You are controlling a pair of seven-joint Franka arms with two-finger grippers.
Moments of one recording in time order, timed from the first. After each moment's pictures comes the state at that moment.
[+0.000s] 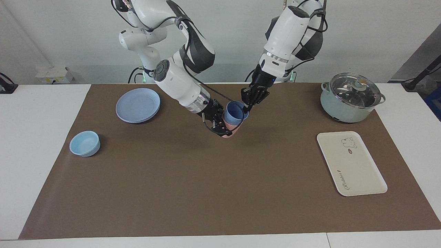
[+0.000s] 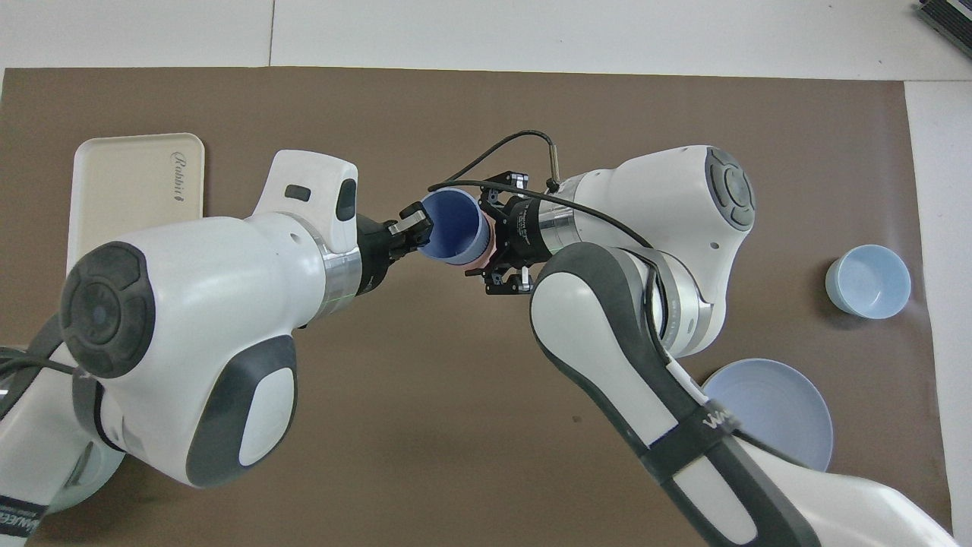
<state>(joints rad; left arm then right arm) -0.42 -0.05 -0.12 -1.92 -0.27 2.31 -0.87 0.50 0.29 -0.04 -1.72 0.73 2.24 1.57</state>
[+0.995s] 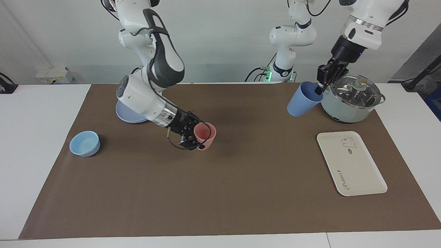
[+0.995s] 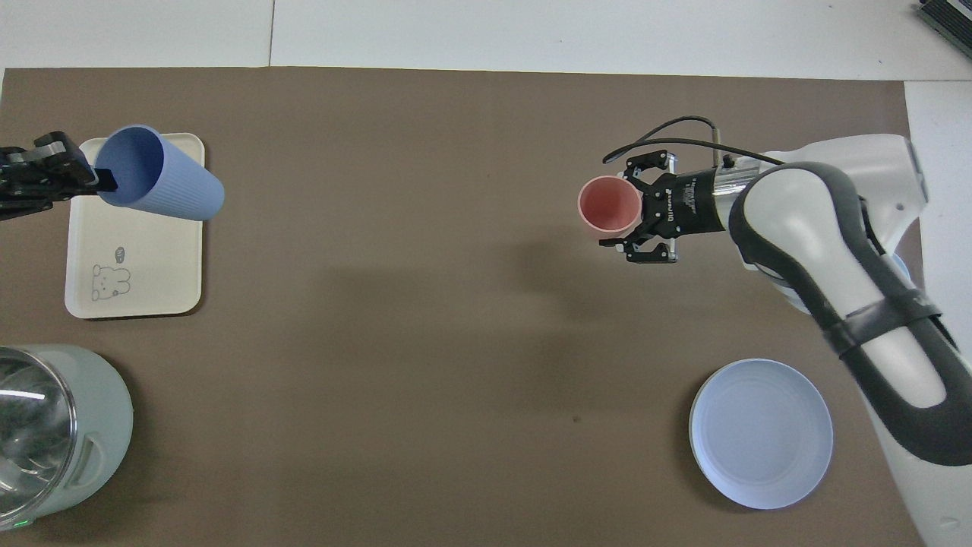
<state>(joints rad) 0.08 -0.07 -0.06 -1.73 -0.27 1.96 -0.27 0.13 0.29 -0.05 -1.84 0.91 2.11 1.22</state>
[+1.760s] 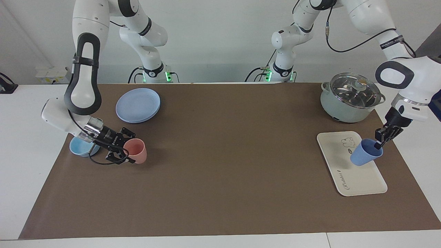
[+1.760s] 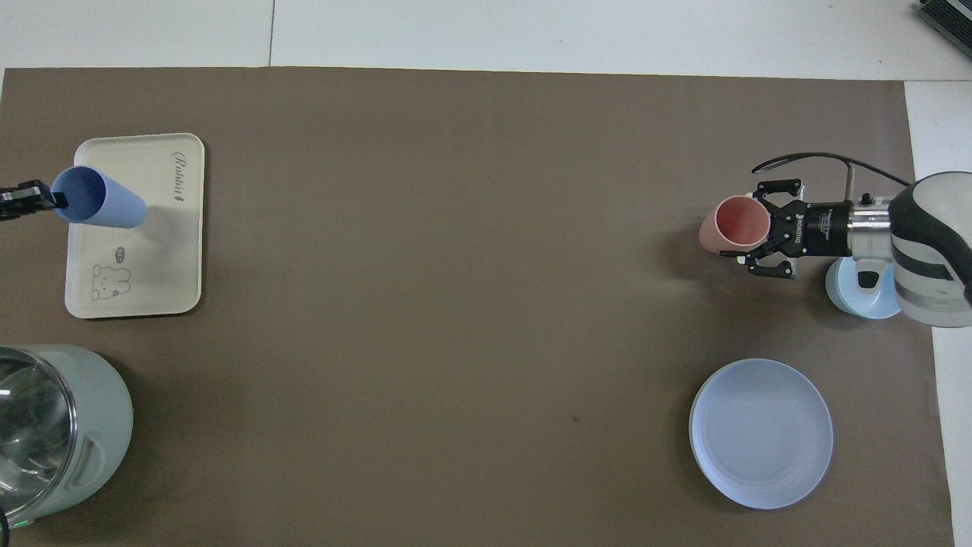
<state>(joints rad) 0.35 0.24 -0.07 -1.88 -0.32 2.39 0.28 -0.20 0.40 -0.05 -1.90 0.98 2.03 0.87</state>
